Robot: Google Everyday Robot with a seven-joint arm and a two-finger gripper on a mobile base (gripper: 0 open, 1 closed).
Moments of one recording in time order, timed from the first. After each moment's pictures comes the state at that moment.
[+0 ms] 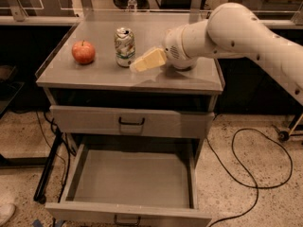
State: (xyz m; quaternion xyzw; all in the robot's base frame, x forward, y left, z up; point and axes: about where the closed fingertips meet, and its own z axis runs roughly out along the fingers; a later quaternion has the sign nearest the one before) arm 0.688 -0.003 0.910 -0.43 0.73 0.19 0.49
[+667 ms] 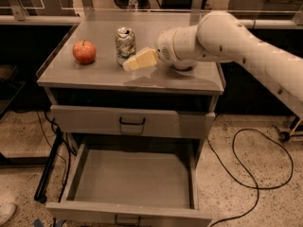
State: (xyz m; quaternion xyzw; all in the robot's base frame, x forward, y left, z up) arm 0.708 0.014 0.900 -0.41 0.73 0.21 0.51
